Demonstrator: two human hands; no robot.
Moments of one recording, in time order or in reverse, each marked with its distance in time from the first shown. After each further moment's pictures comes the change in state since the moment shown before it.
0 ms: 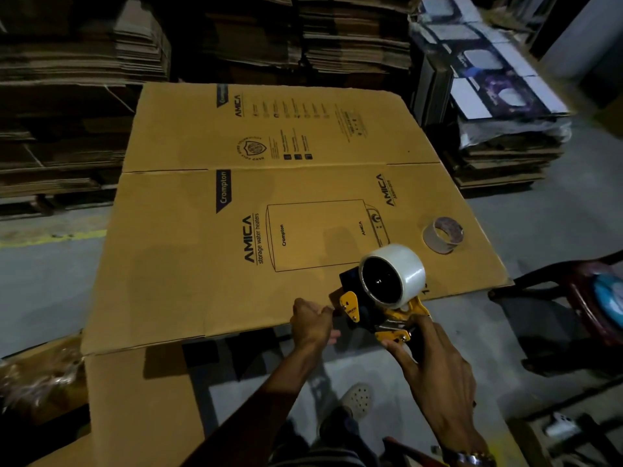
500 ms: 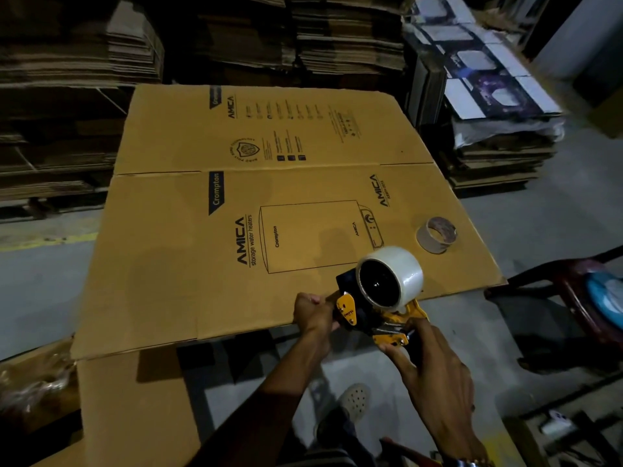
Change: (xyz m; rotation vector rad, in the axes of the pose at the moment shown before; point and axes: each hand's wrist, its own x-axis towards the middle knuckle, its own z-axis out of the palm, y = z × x) left_hand 0.008 0.010 0.028 -0.280 0.055 -0.039; right_hand -0.003 0.005 -0.006 0.019 -0.008 0.016
